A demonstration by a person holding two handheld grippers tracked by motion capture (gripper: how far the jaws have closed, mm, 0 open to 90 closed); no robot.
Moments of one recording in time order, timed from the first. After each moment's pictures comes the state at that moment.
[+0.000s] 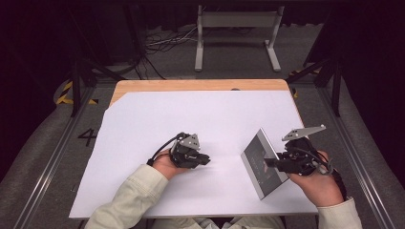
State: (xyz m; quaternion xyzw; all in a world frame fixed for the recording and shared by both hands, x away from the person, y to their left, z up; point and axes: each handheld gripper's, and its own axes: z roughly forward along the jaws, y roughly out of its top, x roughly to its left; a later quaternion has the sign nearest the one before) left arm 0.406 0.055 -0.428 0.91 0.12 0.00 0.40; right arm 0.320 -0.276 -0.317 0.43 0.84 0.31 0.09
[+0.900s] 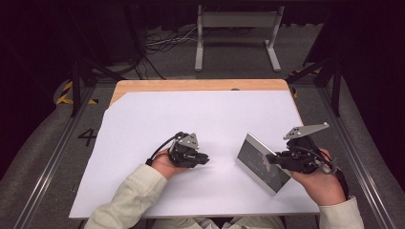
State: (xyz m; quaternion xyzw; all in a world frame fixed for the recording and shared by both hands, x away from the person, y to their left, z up) left arm 0.407 0.060 -0.425 0.91 0.13 0.00 0.40; right arm 0.319 -0.276 -0.305 0.41 0.85 0.32 0.10
